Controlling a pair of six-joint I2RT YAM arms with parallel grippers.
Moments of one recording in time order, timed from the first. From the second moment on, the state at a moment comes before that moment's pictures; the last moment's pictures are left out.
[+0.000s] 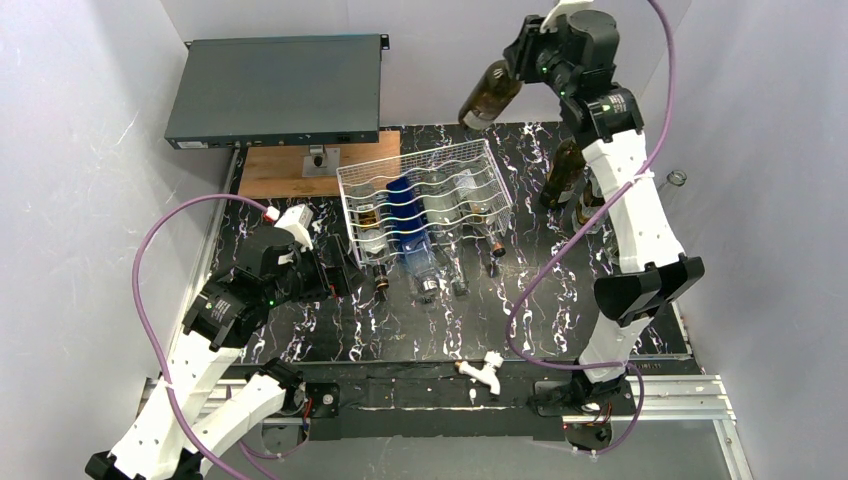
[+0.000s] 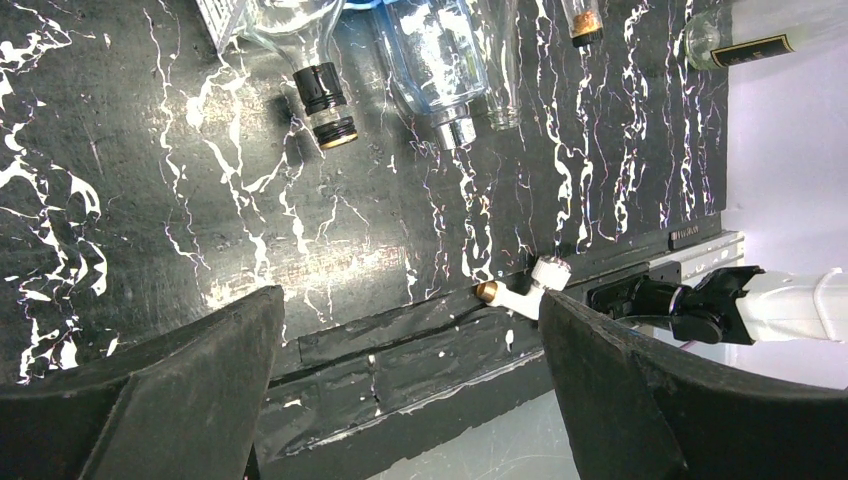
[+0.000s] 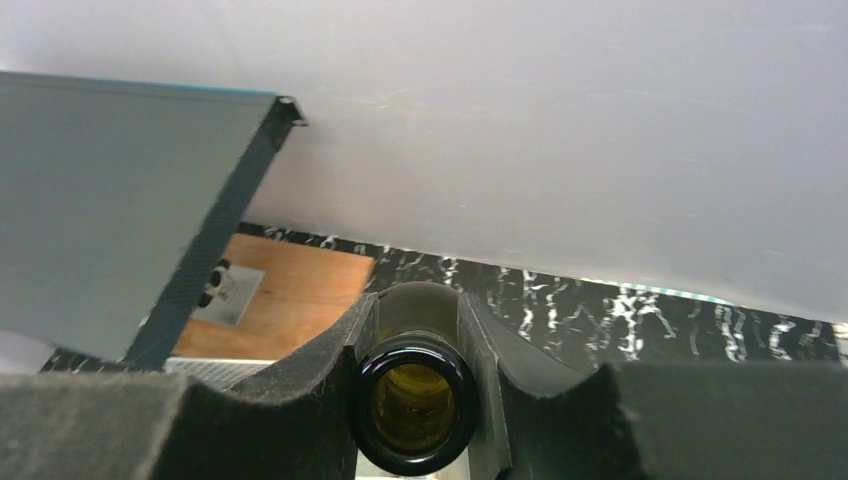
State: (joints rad) left arm -0.49 0.73 1.02 -0.98 0.09 -0.62; right arm 0.33 1.78 2.25 -0.52 -0.01 0.15
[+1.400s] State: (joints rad) left arm -0.49 0.74 1.02 -0.97 0.09 -0.61; right arm 0.48 1.74 1.90 -0.37 0.14 0.03
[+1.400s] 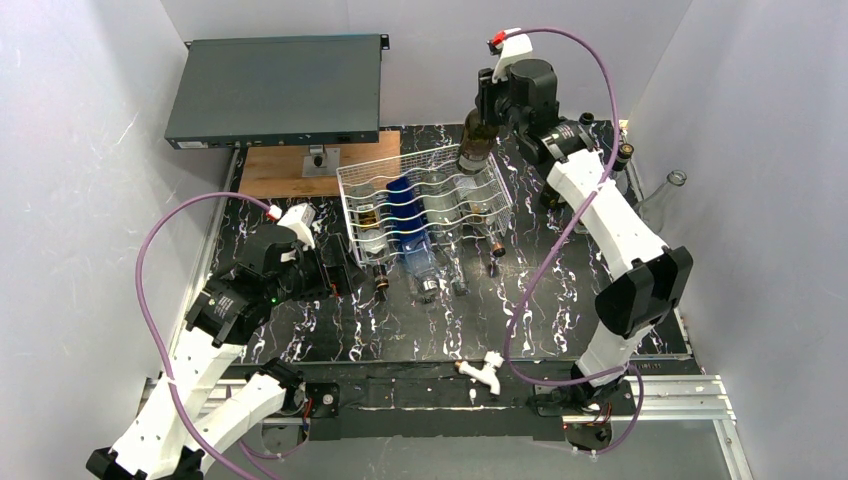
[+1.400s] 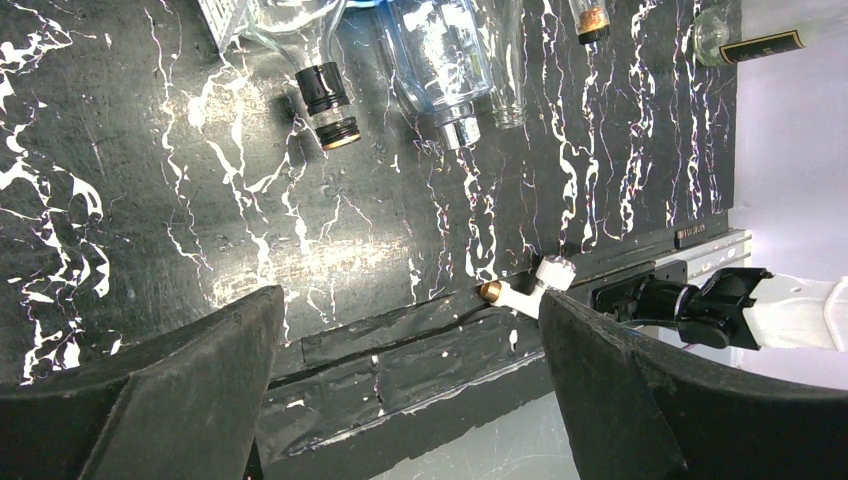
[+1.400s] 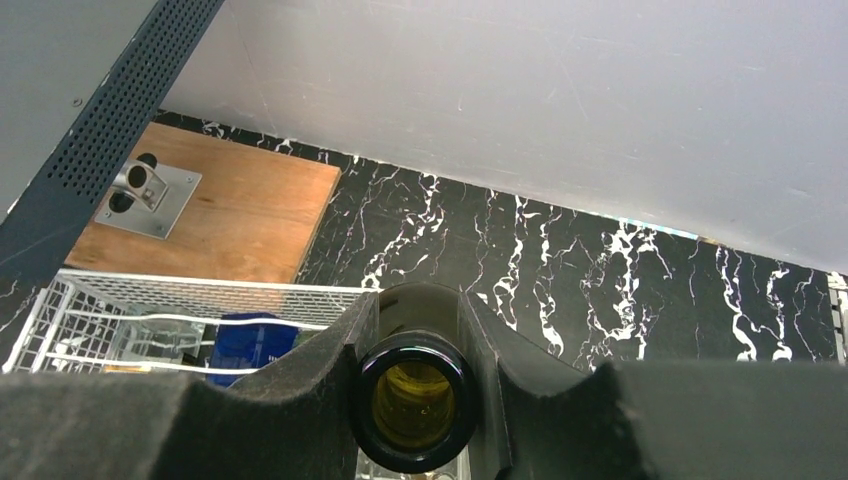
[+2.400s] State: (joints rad) left arm -0.49 0.79 1.02 -0.94 0.12 -0.60; right arm 0.54 1.22 1.06 -0.20 0.19 0.12
